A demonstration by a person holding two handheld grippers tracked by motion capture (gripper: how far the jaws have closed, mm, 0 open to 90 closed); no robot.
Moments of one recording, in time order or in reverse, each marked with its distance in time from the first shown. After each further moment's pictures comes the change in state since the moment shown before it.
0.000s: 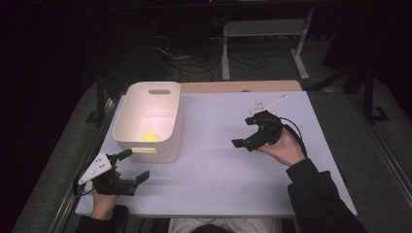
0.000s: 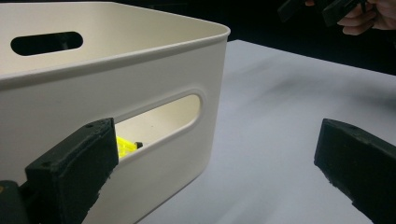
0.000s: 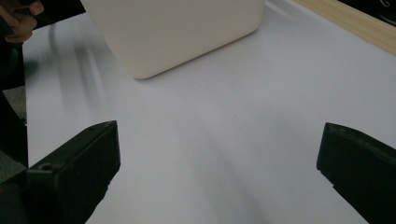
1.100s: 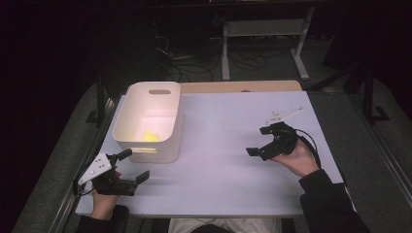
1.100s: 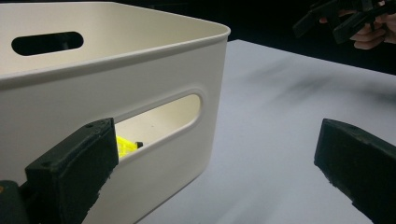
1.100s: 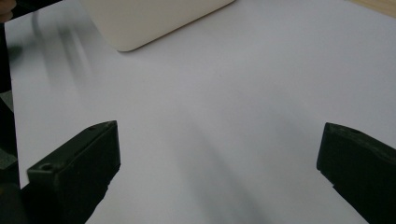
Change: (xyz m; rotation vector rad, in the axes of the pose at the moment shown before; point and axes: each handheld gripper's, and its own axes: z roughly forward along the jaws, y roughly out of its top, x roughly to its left) left arm 0.000 0.000 0.000 0.000 0.002 0.001; right arm -0.010 -0.048 -0.017 0.000 -0.035 0.066
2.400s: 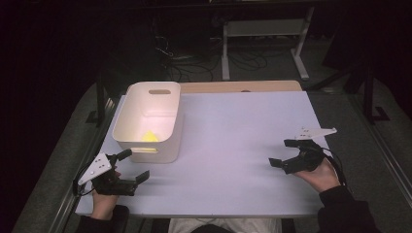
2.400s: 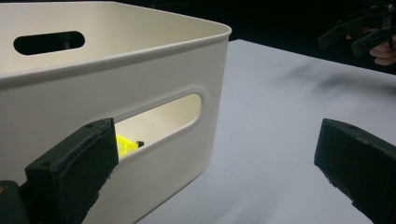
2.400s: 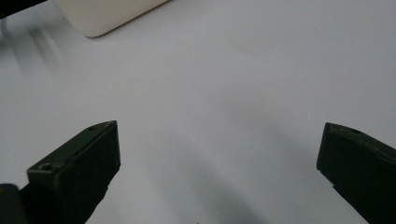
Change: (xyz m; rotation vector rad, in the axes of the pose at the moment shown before) left arm 0.000 0.000 0.000 0.003 0.006 -0.002; right arm -0.011 -0.072 -0.037 -0.084 -0.096 0.104
